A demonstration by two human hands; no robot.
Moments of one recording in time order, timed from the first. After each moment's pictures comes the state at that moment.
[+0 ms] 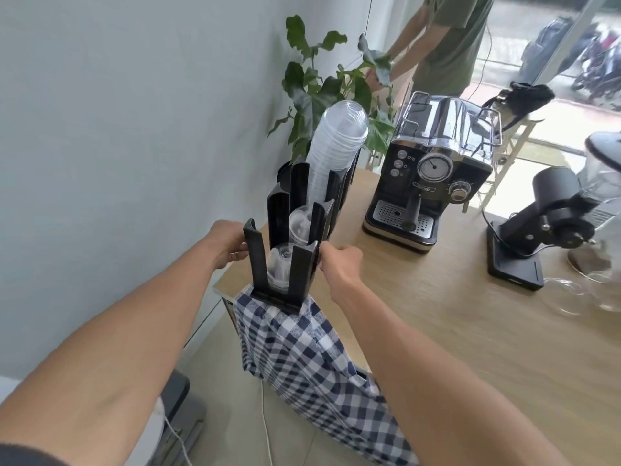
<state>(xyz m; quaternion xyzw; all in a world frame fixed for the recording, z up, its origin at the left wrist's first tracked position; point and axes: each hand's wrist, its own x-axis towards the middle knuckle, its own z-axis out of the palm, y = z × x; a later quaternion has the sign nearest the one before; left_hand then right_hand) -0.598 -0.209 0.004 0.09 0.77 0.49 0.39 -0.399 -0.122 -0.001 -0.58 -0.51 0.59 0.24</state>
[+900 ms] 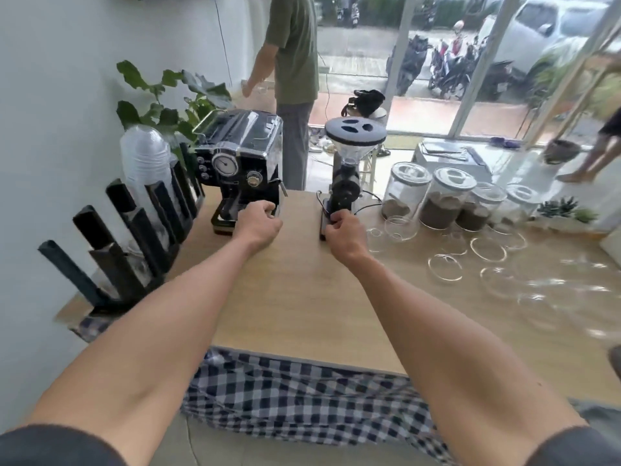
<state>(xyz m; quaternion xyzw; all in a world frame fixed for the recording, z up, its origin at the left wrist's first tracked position) -0.223 -0.052 0.075 0.45 0.78 0.37 0.21 -0.036 -0.005 0.063 -0.58 -0.67 0.36 0.30</state>
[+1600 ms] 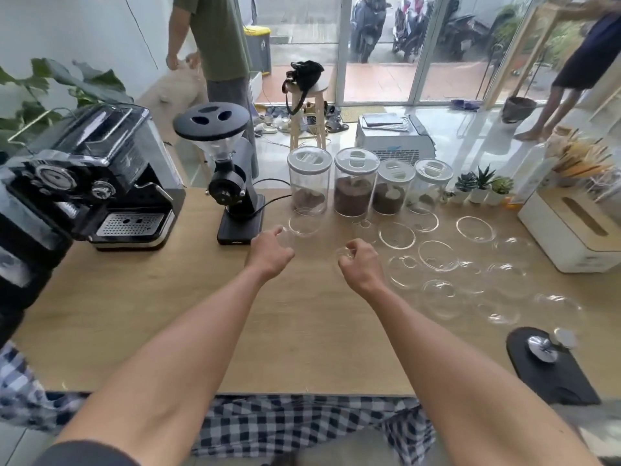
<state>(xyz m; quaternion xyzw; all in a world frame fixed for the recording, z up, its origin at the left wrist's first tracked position) 0.051 0.078 0.003 0.50 0.78 0.29 0.26 0.253 0.100 -0.021 -0.65 -0.62 0.36 0.26</state>
